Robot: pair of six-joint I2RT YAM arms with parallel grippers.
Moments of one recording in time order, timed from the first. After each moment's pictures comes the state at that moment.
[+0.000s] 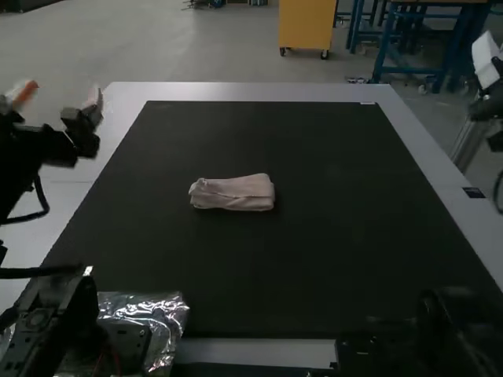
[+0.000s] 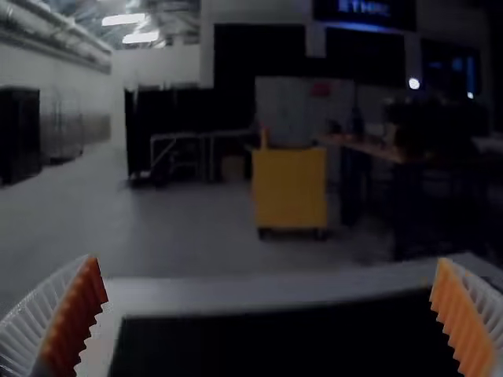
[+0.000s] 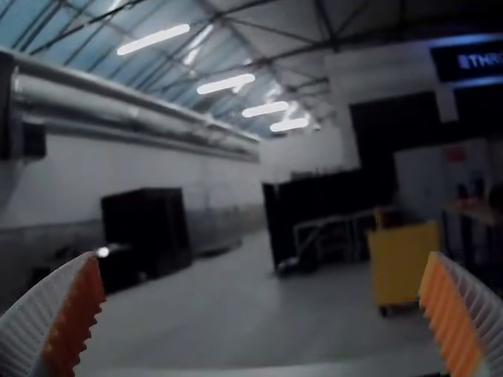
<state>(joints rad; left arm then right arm) 0.06 0.00 0.55 -0.19 0.17 -0.02 0.07 0.01 0.68 -0.19 -0.10 0.25</state>
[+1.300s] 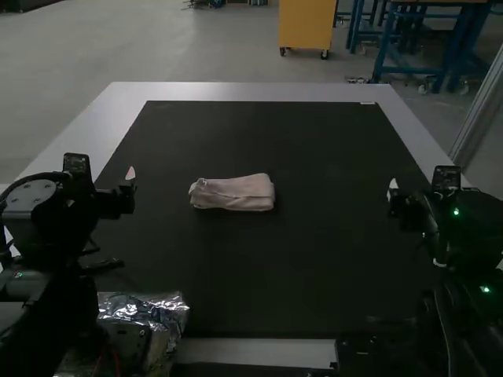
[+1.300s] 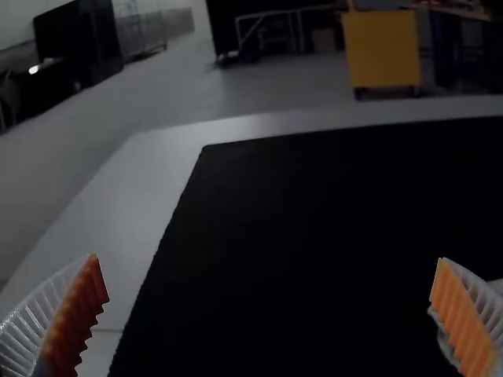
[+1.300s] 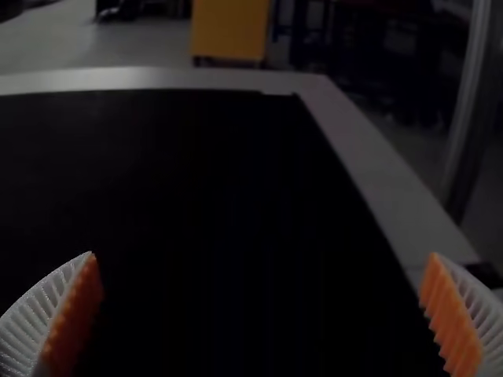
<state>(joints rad) 0.07 0.01 0.01 0.01 -0.02 0.14 0.06 0.01 0.01 -0.07 0.14 -0.09</state>
